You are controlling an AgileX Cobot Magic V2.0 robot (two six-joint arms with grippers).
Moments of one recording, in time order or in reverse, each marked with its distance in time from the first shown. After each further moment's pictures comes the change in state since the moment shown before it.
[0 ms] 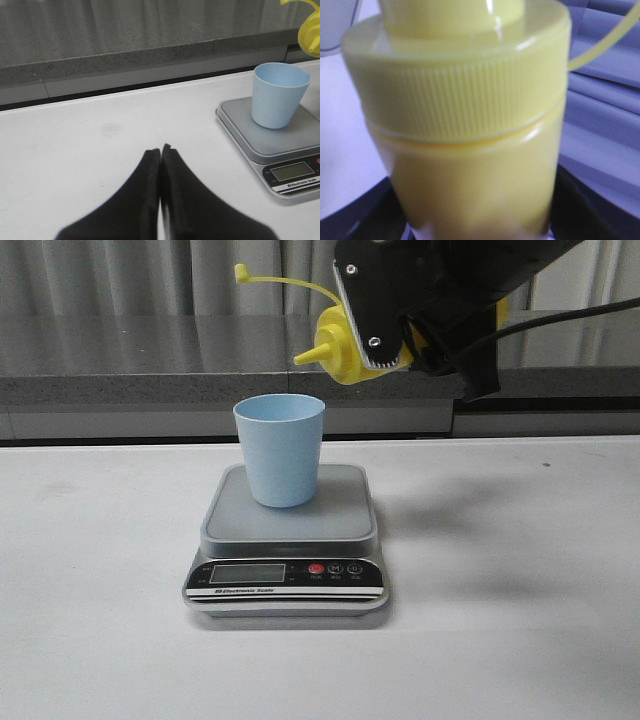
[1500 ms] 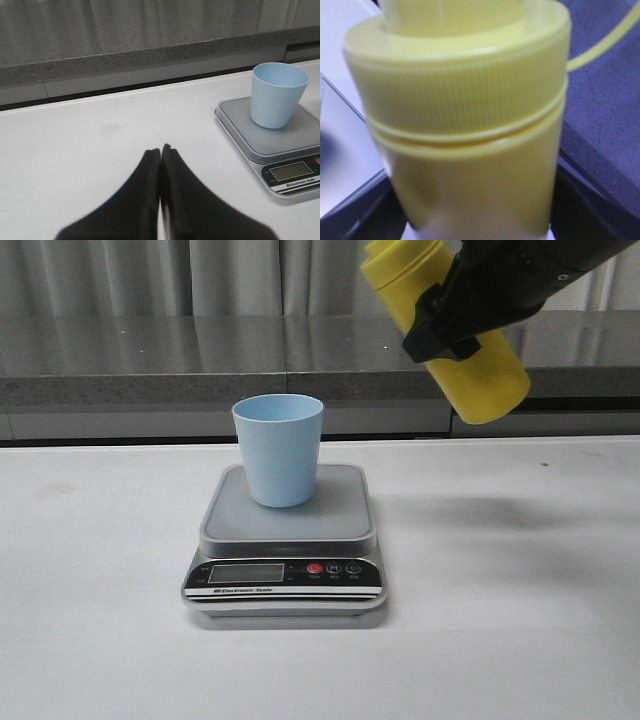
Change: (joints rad) left arm 0.000 0.000 0.000 0.000 0.000 0.000; right arm -0.188 -0.102 0.088 1.047 -0.336 0.073
